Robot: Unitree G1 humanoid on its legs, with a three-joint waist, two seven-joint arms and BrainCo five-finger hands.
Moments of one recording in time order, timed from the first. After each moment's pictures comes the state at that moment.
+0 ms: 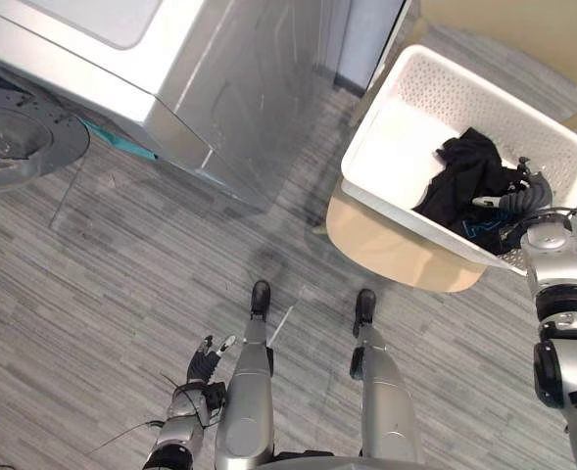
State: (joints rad) left arm -0.05 0.14 0.00 0.85 -0.23 -0.13 0.07; right arm -0.77 -0.68 -0.07 0.93 -0.07 -0.03 -0.10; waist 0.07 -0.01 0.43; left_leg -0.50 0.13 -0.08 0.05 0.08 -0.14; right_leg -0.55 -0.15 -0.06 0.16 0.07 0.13
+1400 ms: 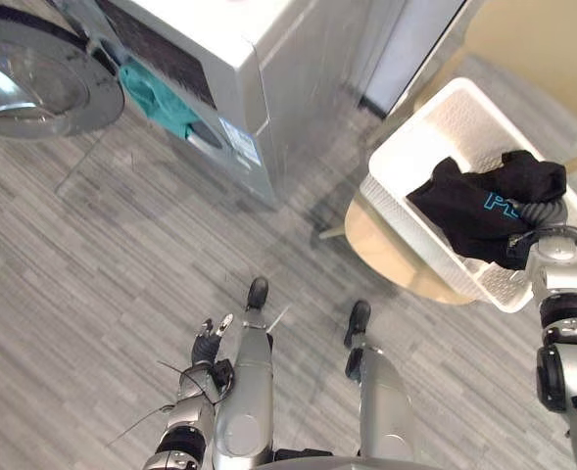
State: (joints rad) left arm -0.08 0.07 0.09 0.83 -0.32 -0.11 0.11; right arm -0.70 -0.63 -0.22 0.95 0.16 0.03 -0.18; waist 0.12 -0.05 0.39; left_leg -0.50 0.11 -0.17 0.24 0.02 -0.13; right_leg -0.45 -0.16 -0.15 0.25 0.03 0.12
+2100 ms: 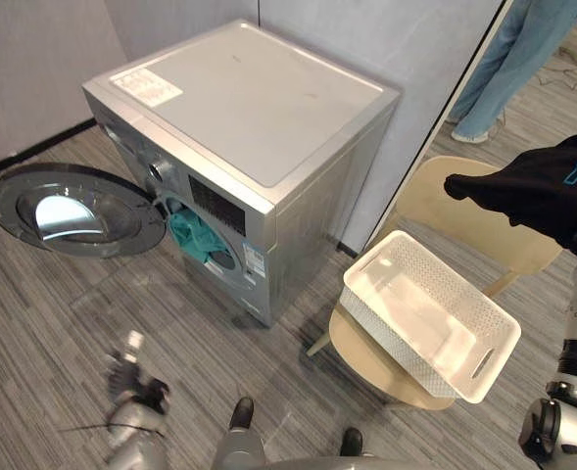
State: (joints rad) left arm 0.10 0.12 0.53 0.20 -0.49 -0.10 0.25; right arm -0.42 -0.50 -0.57 0.13 0.34 -0.03 -0.35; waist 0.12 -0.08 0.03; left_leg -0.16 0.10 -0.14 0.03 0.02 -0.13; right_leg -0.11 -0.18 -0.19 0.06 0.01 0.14
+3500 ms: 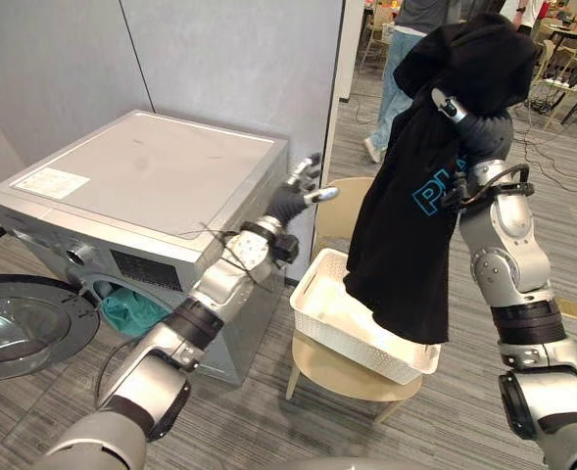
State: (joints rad) left arm -0.71 0.31 -0.57 0.33 -0.60 -0.02 0.09; right arm -0.64 -0.49 0.05 0.03 0.68 -0.07 -0.11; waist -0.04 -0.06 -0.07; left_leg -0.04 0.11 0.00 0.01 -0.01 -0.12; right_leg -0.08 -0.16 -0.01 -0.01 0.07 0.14
